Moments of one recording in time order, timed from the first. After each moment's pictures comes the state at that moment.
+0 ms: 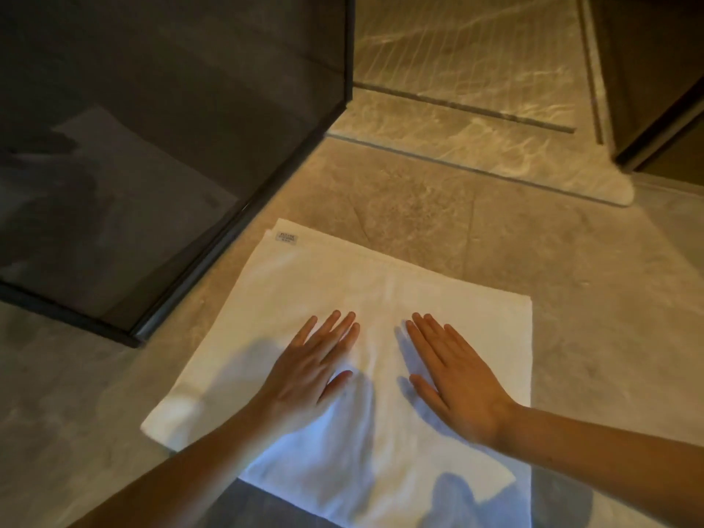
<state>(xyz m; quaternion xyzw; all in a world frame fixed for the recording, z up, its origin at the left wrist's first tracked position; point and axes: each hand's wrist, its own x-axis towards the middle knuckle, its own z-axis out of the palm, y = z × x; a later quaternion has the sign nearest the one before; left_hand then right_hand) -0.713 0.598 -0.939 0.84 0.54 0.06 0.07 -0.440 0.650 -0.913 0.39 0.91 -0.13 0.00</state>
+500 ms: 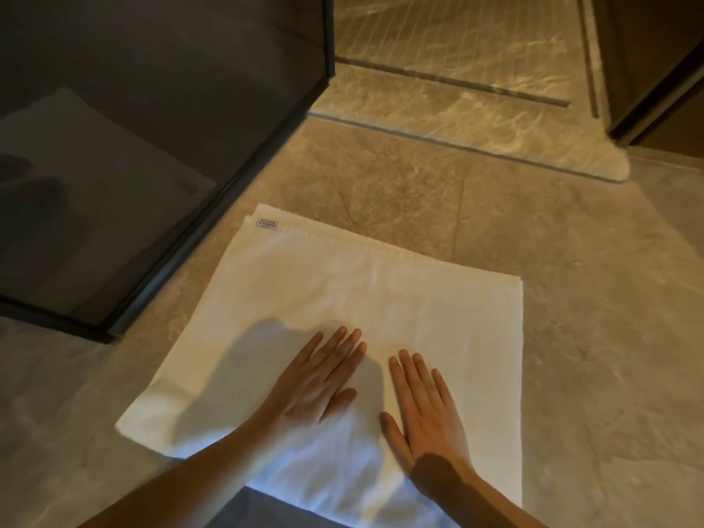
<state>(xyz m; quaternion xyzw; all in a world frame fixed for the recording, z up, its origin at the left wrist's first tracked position) -0.683 0.585 -0.975 0.87 0.49 0.03 0.05 -0.450 0.567 -0.967 0.52 0.85 -0.13 0.01</state>
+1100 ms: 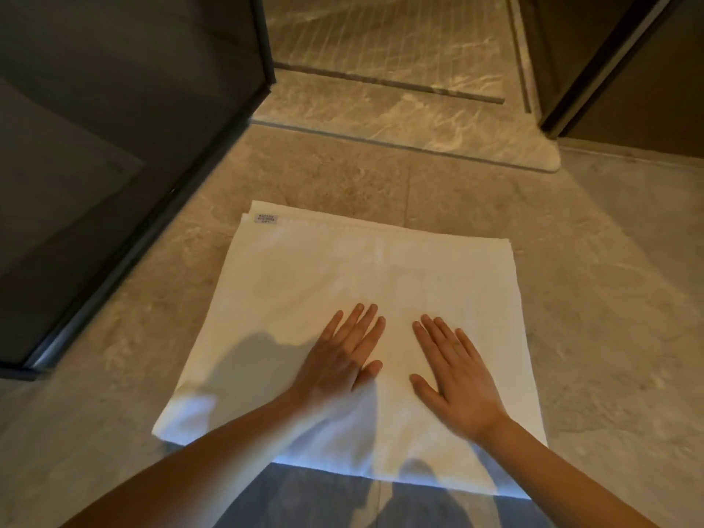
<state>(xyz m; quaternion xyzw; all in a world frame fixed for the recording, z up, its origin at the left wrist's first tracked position) -0.592 0.641 -0.967 0.86 0.50 0.04 0.11 -0.350 0.632 -0.957 0.54 0.83 -0.12 0.02</state>
